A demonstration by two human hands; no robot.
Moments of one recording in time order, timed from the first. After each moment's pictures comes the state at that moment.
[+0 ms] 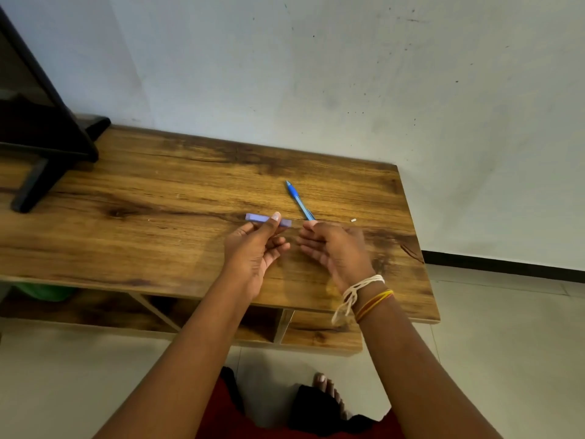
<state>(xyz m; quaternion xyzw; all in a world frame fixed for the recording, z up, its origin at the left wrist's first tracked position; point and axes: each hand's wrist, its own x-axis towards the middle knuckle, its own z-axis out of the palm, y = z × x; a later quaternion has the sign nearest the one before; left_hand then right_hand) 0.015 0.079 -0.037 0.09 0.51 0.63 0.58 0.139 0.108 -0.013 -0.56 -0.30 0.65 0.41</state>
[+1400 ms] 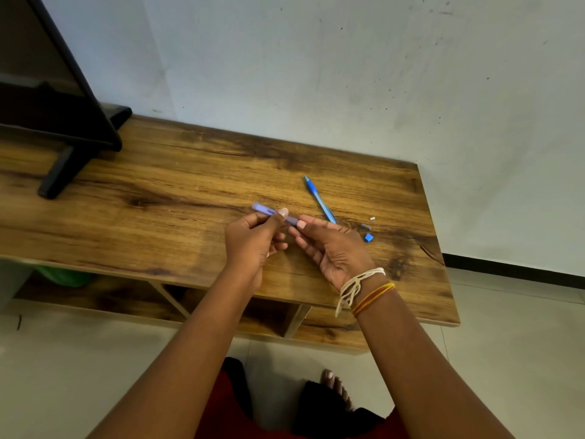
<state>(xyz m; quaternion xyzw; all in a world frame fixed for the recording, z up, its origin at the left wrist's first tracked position) -0.007 0.074 -0.037 0.16 0.60 0.60 0.50 0.115 0.106 -0.025 -0.47 -0.23 0.76 0.39</state>
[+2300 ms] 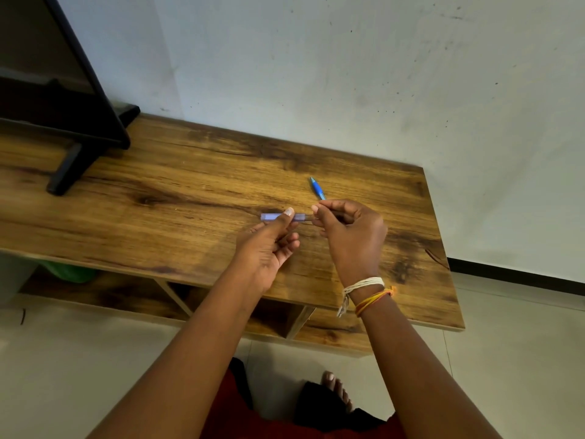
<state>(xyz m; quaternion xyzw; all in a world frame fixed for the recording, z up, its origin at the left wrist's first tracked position) -0.010 0.072 -0.033 0.04 0.50 0.61 0.62 0.106 0.104 -0.022 -0.56 -0.55 0.38 0.49</state>
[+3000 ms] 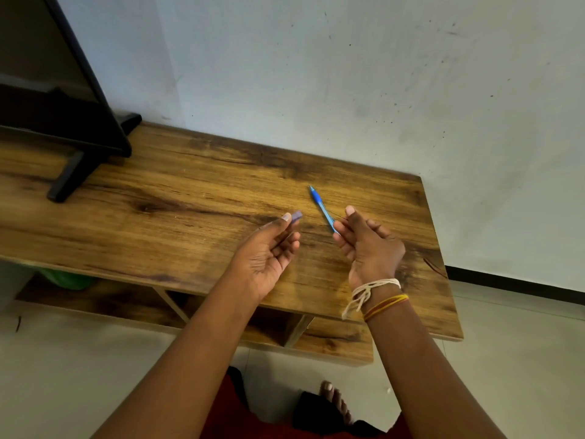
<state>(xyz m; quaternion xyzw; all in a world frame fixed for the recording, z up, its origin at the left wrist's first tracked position) -0.015 0.071 -0.030 0.05 0.41 0.62 0.67 0.120 0.110 -0.011 -0.54 -0.20 0.57 0.59</state>
